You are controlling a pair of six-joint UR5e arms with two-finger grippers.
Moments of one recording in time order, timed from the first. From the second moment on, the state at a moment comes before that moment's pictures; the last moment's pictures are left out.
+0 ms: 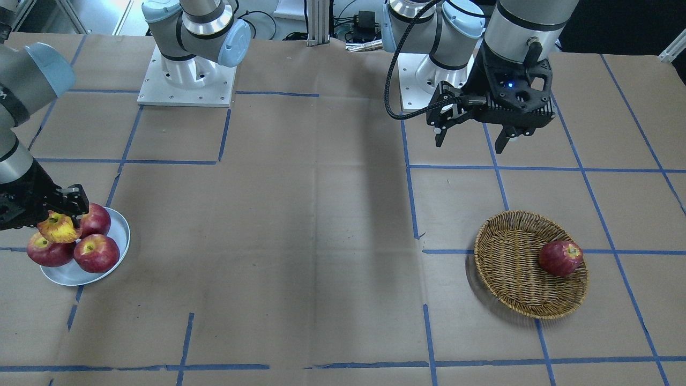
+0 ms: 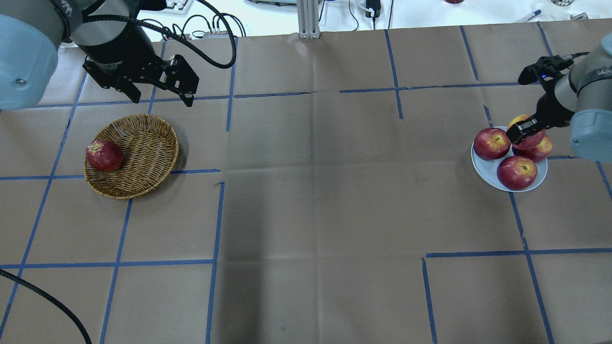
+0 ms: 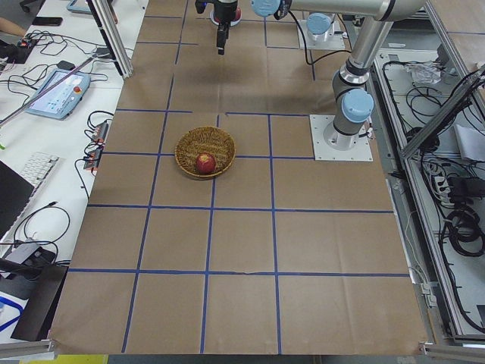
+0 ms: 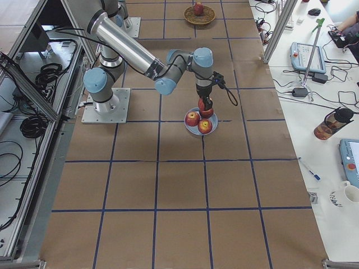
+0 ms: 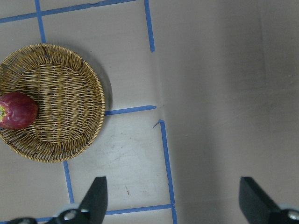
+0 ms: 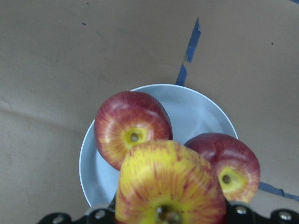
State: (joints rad) left arm -1.58 -1.58 -1.53 -1.51 1.58 0.12; right arm 1.11 -1.38 1.95 -2.27 -1.55 -0.78
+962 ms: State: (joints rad) left arm -1.58 -1.58 -1.53 -1.51 1.58 0.11; right arm 1.08 -1.34 1.96 -2.28 -1.52 -0.79
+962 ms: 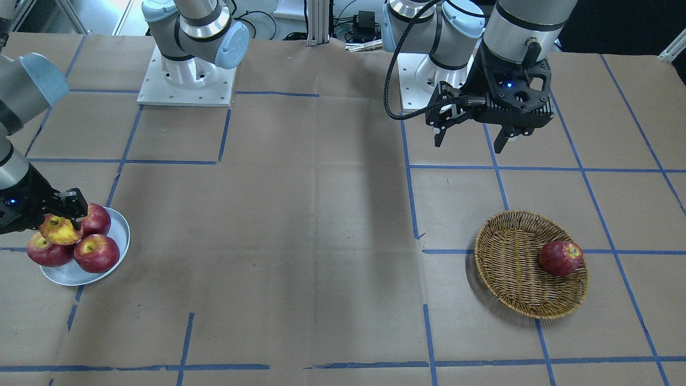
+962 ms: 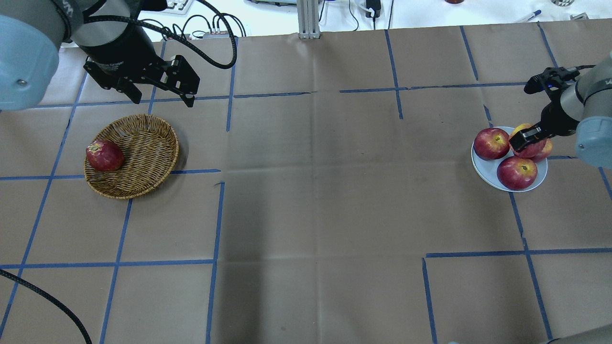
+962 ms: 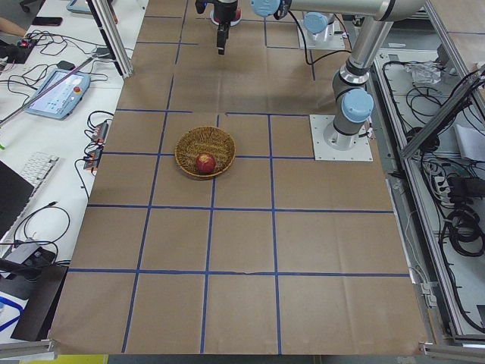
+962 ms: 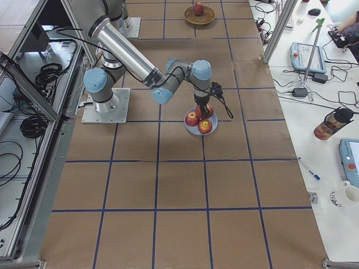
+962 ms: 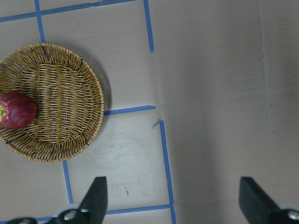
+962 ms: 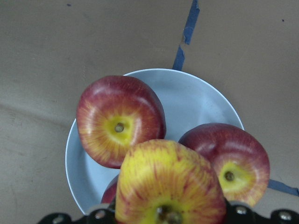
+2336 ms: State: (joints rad) left arm -1.58 -1.58 -1.53 -1.51 1.58 0.11; right arm 1.15 -1.44 1.86 -2.18 -1.50 -0.72
